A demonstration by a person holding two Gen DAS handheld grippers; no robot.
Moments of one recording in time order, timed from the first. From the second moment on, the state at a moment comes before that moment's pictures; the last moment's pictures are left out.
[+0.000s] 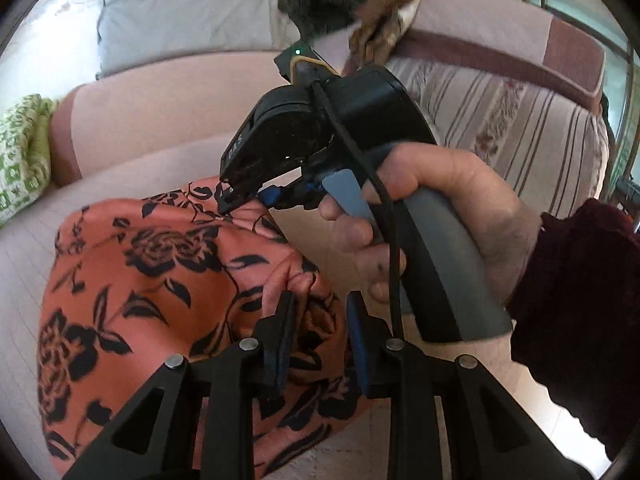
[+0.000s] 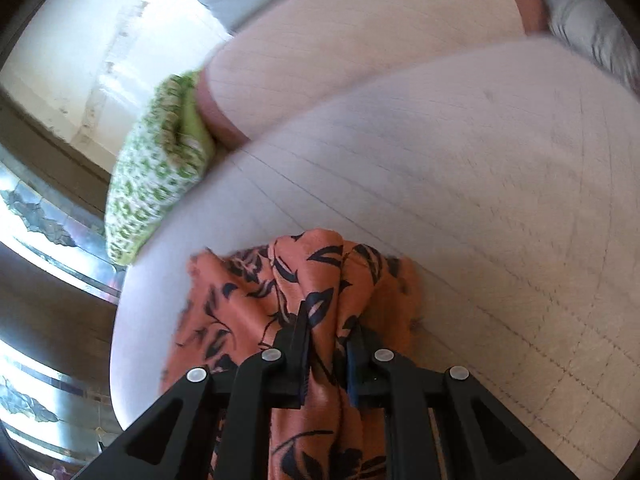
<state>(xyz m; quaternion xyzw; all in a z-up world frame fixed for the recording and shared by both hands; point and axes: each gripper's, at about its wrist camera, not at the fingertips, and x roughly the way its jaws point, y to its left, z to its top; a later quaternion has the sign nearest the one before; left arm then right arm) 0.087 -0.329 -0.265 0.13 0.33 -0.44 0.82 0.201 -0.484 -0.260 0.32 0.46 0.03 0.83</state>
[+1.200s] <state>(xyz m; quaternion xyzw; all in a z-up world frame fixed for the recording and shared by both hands) 0.132 -0.215 -0.281 0.24 0.43 -0.29 0.82 0.073 -0.418 -0.278 0.44 0.44 0.02 0.78</state>
